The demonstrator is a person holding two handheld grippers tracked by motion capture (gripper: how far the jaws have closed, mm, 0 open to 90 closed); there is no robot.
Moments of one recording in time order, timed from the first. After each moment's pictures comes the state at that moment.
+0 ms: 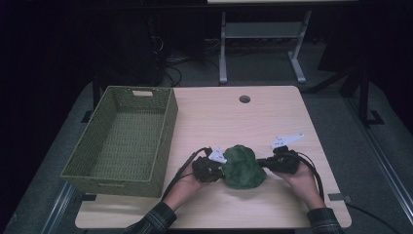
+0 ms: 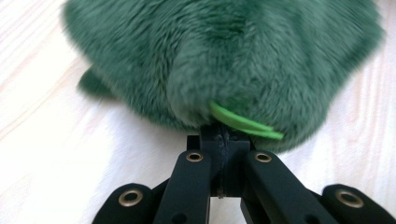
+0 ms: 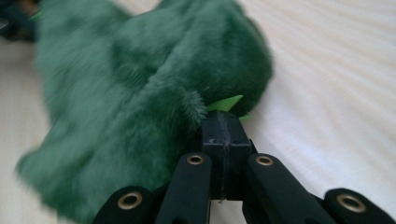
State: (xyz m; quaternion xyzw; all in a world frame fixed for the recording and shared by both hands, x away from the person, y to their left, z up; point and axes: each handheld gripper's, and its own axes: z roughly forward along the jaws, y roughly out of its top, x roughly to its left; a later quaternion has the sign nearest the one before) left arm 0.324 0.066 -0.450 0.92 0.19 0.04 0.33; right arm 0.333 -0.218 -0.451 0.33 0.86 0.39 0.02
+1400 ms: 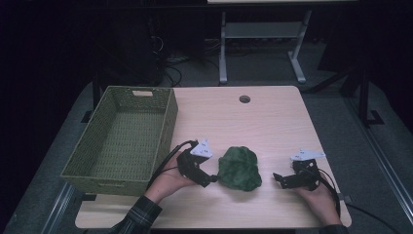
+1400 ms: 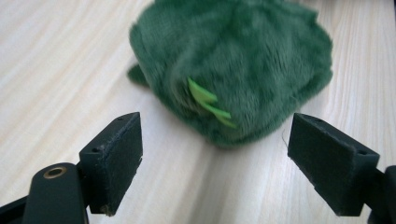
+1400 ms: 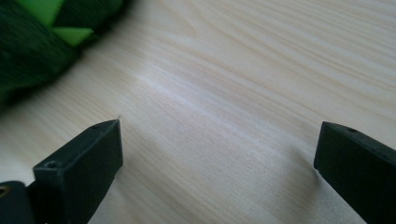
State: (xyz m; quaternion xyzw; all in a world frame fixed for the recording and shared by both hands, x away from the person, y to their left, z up) left arm 0.323 0.098 -0.408 0.91 0.15 0.05 0.37; right arm 0.300 -0.268 -0.482 0.44 0.81 0.33 0.18
